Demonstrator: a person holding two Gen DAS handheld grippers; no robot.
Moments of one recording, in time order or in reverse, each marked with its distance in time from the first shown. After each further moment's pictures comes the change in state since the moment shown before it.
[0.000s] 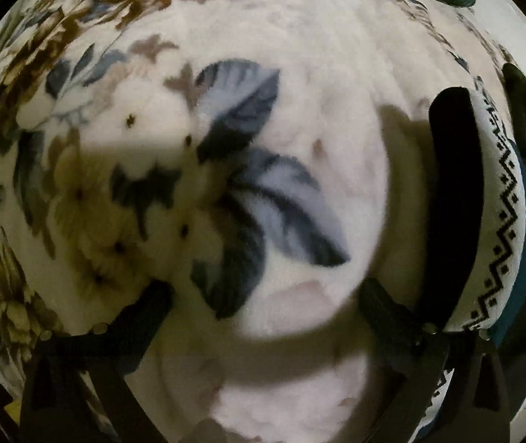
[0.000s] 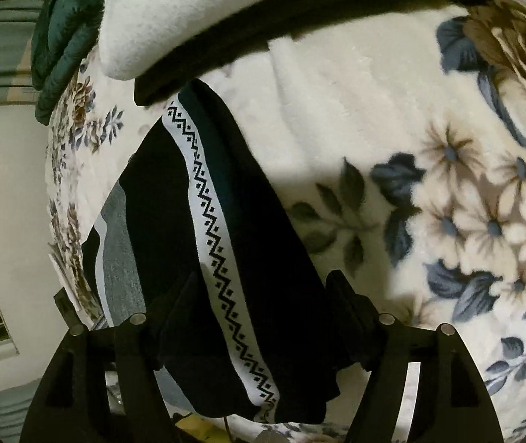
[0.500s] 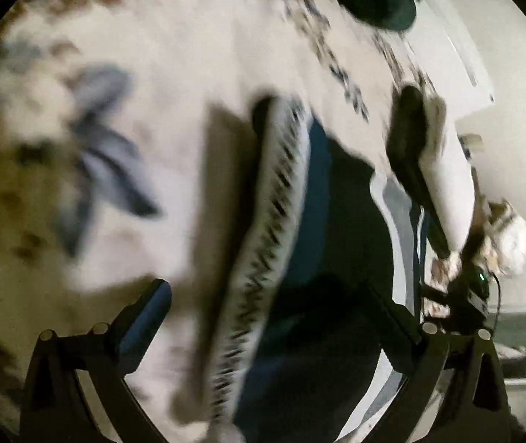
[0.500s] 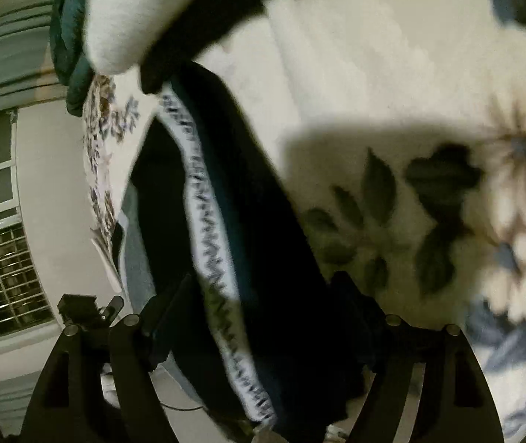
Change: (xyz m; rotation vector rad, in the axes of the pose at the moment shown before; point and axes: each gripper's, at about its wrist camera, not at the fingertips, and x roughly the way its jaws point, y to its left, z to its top) left arm -0.032 -0.040 -0.010 -0.048 0.079 -0.499; right arm 0.040 -0.035 0.025 0.024 0.156 0.244
